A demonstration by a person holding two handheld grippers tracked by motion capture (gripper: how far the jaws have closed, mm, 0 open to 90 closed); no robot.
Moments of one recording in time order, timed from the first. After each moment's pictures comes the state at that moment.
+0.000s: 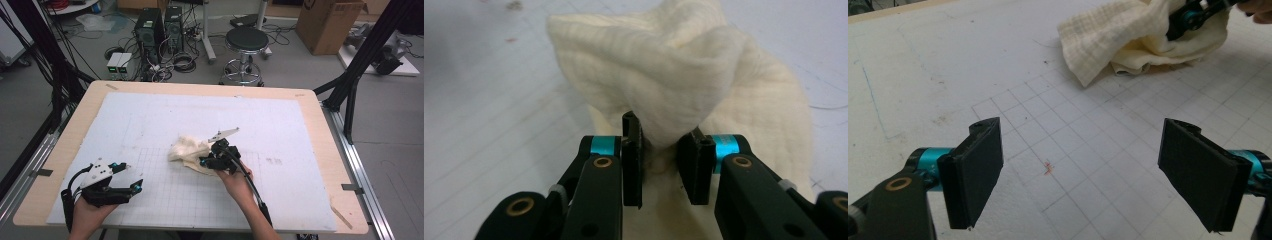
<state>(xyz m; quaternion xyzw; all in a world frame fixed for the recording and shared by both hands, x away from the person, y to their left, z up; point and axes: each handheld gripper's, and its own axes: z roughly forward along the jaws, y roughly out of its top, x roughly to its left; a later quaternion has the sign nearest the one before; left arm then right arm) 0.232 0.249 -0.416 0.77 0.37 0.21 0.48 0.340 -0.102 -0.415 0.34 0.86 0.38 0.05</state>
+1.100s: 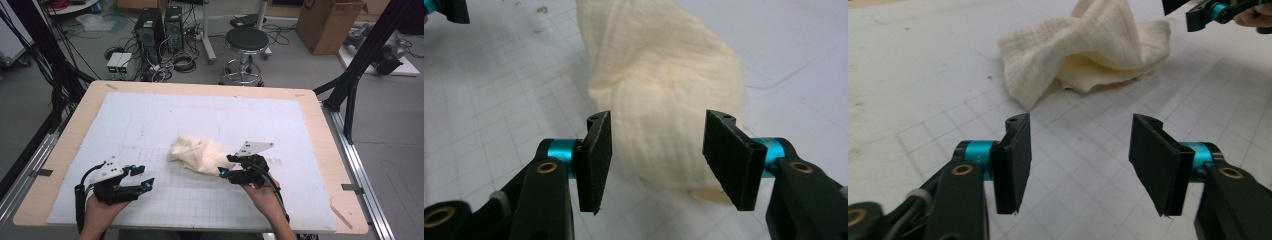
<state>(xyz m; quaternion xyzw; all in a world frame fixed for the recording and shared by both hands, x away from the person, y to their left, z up) 0.241 0.221 -0.415 0.78 0.33 0.15 0.51 0.295 -0.171 -0.399 0.29 0.84 0.44 0.10</state>
